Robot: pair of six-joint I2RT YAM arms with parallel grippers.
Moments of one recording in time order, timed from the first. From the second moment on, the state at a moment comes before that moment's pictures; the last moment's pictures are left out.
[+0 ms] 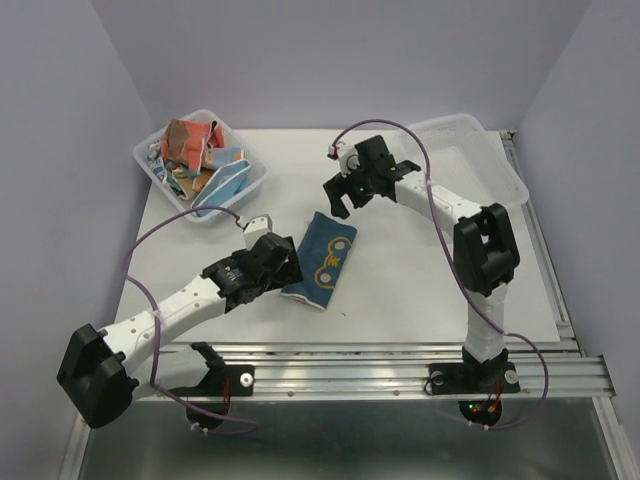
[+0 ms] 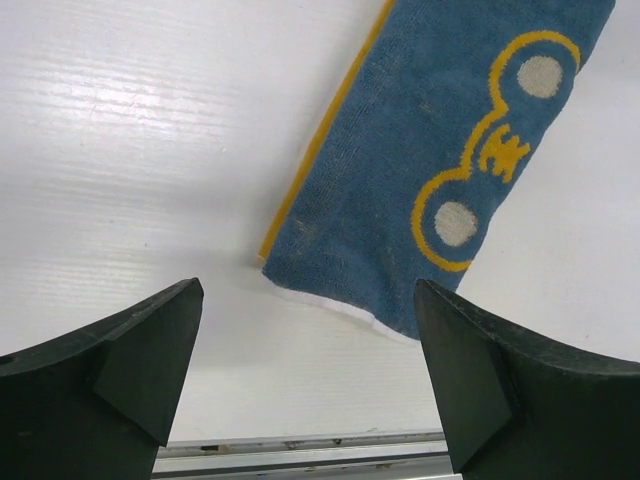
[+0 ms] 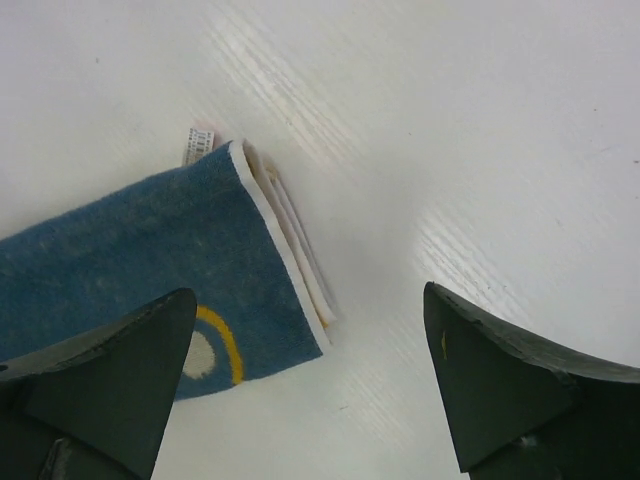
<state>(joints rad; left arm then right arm) -0.78 1.08 0.74 -0.58 -0.39 -0.88 0.52 2.01 1.66 -0.47 -0.28 -0.13</state>
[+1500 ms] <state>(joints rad) -0.78 0.90 0.63 -0.54 -0.37 -0.92 0.69 1.97 1.32 -0.32 0.05 -0.20</state>
